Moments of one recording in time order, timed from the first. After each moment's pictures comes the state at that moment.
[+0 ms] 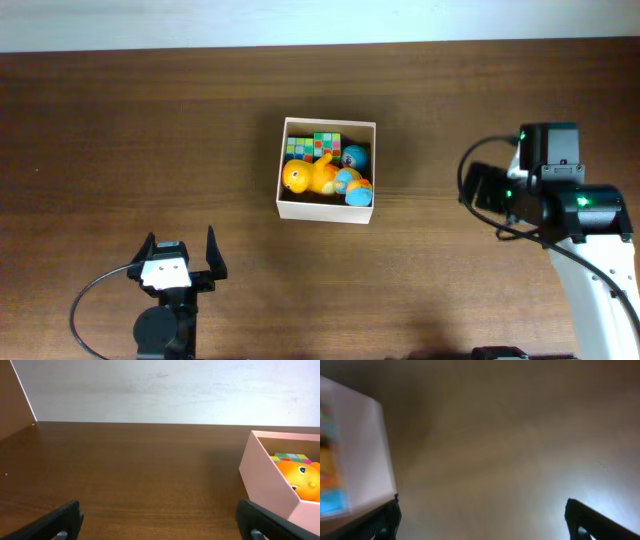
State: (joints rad) left arm -0.06 0.01 0.05 -0.16 -0.15 -0.02; right arm -0.02 1.22 1.21 -1.04 0.03 0.28
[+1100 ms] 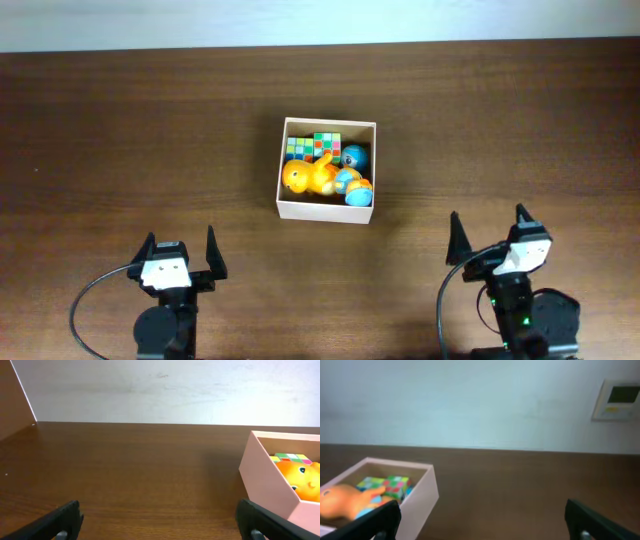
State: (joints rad) left arm -0.06 0.01 0.05 -0.16 -0.15 -0.02; right arm 0.03 0.12 0.27 -0.20 -0.06 0.01
